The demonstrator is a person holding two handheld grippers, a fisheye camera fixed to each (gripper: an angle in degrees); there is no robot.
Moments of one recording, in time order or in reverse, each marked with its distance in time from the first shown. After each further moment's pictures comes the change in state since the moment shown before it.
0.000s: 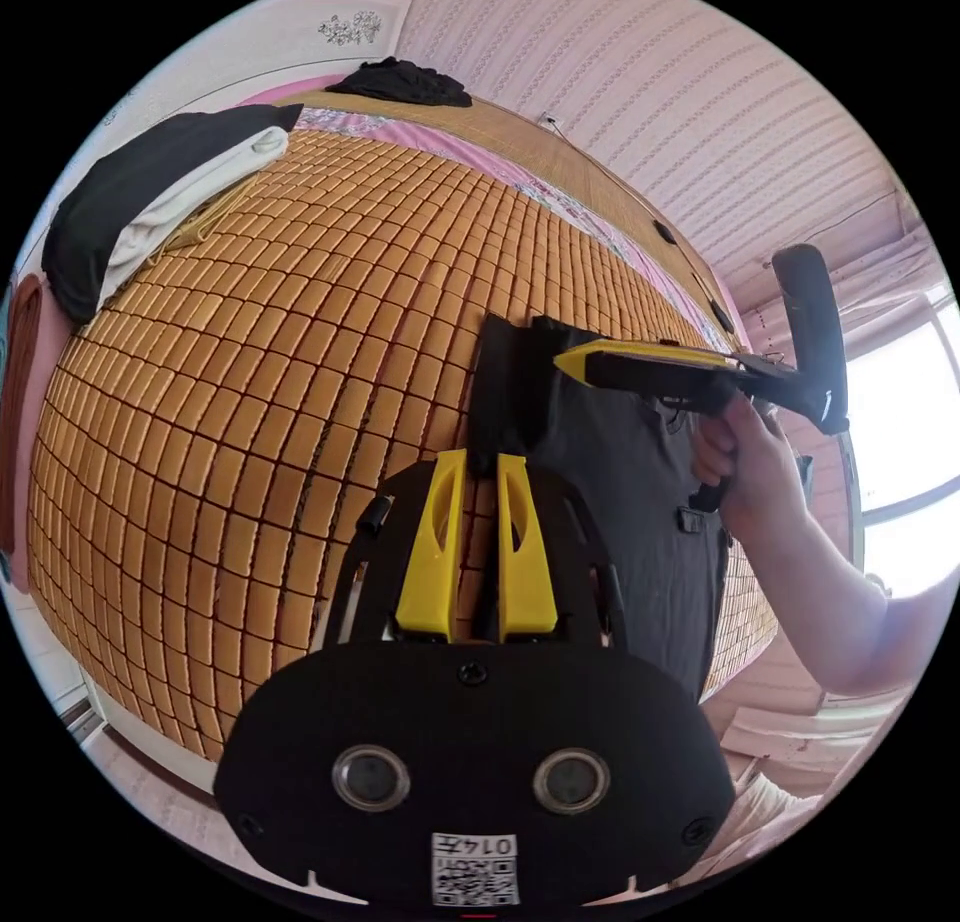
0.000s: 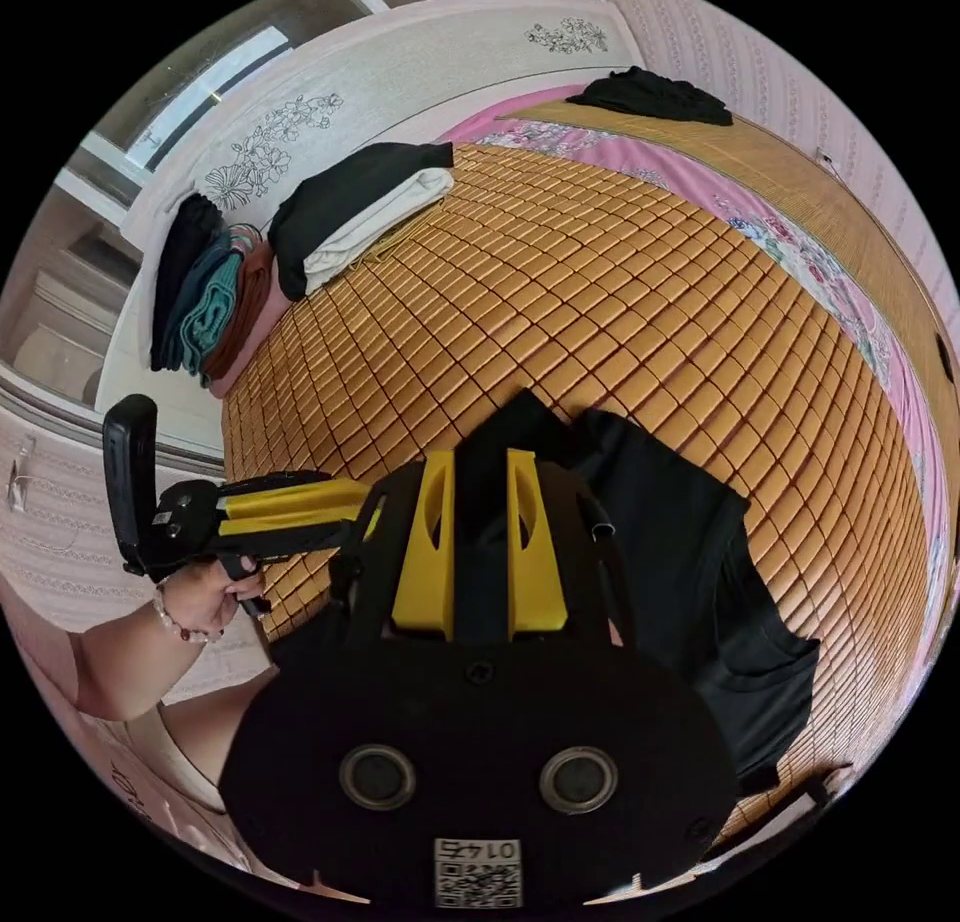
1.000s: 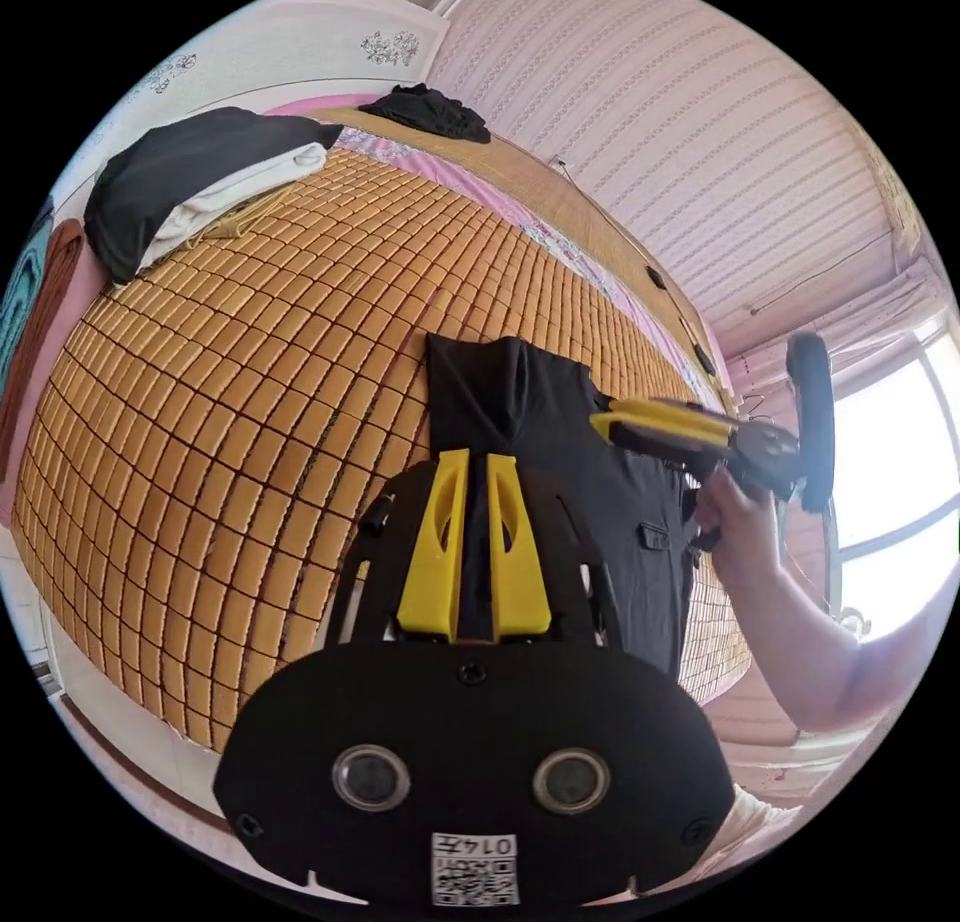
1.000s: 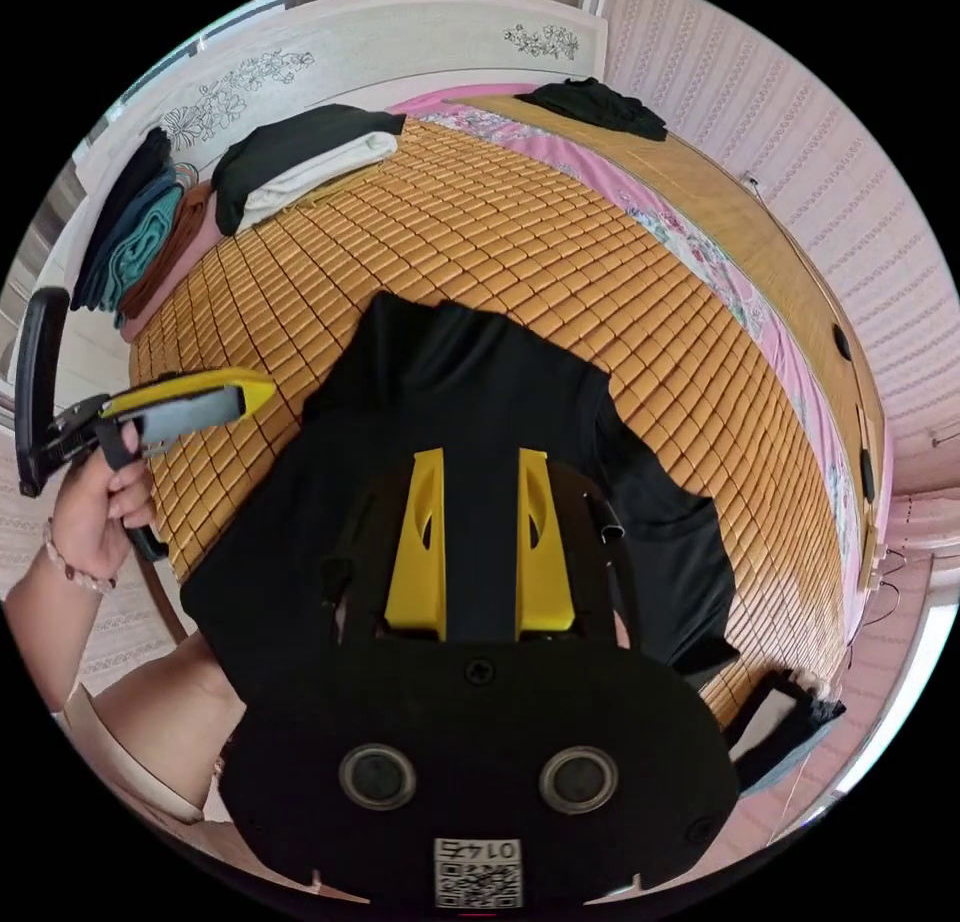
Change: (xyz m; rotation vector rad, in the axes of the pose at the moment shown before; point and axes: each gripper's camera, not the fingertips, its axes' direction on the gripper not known) left arm -0.051 0.033 -0.042 0.116 0.066 -0.080; right arm -0.109 -0.035 -0.011 -0.035 0.370 -0.009
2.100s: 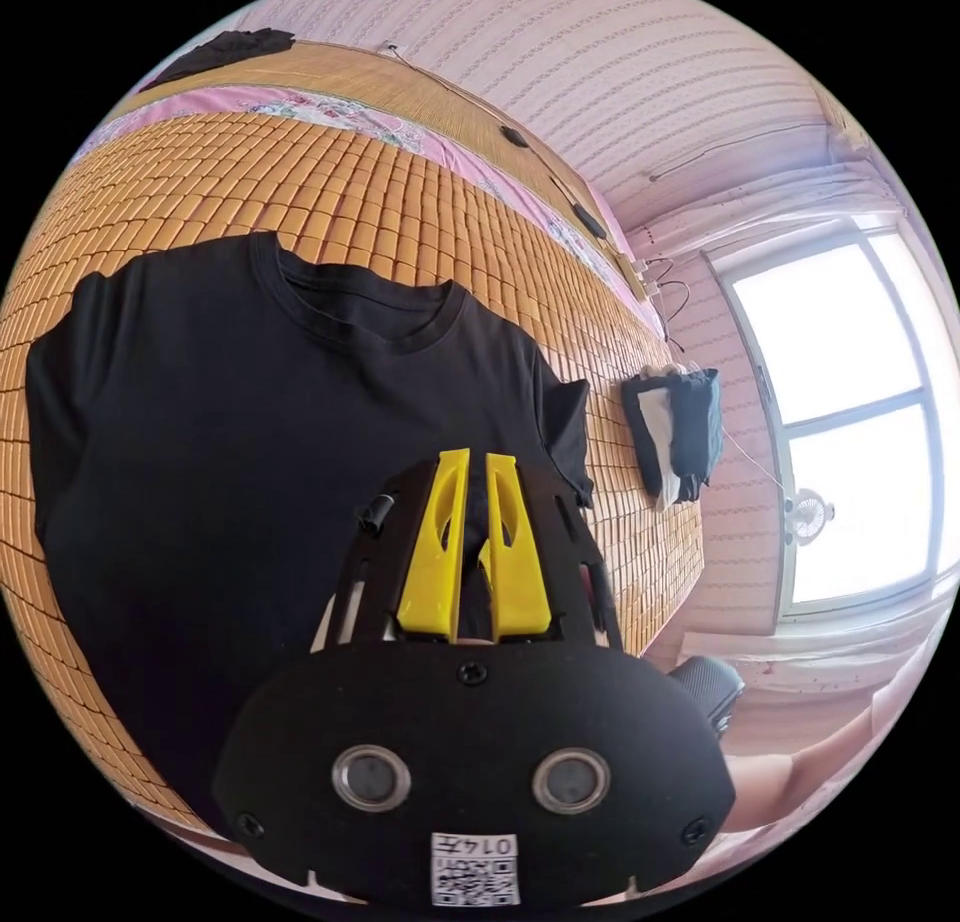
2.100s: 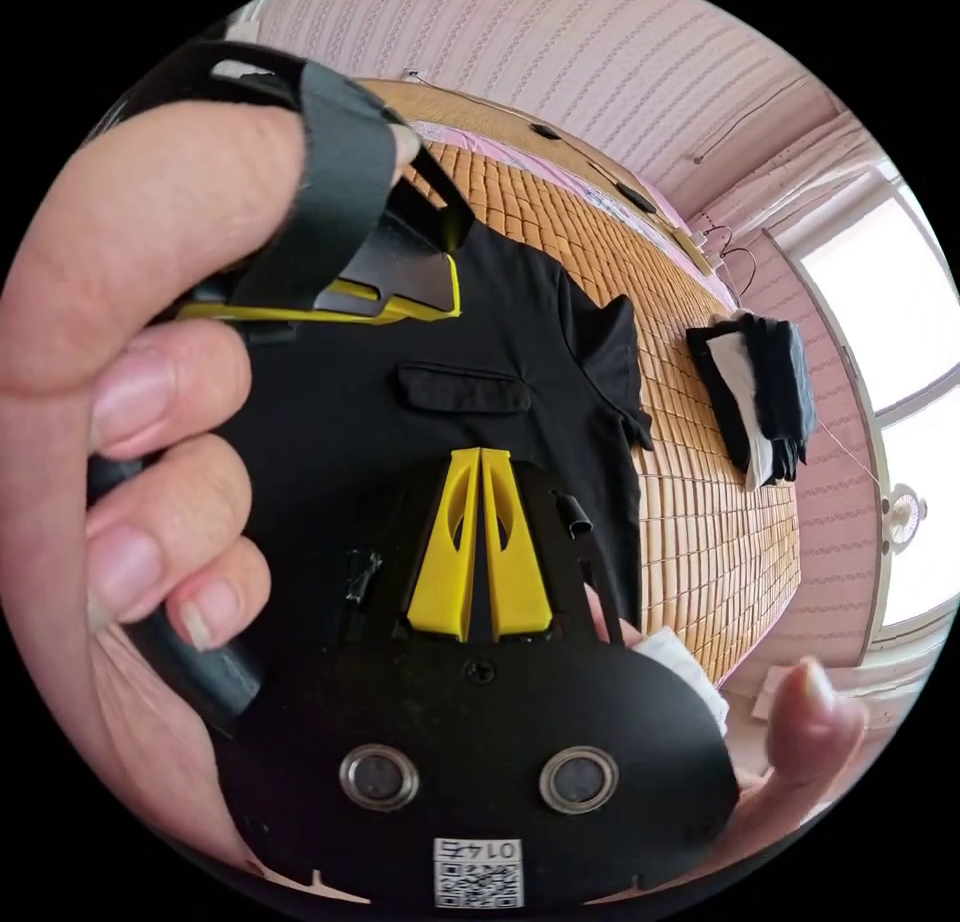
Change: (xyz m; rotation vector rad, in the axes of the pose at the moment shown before) left arm 0.223 0.001 0.192 -0.294 0.222 0.249; right arm -0.143 0.190 0.053 -0.099 0.474 0.711
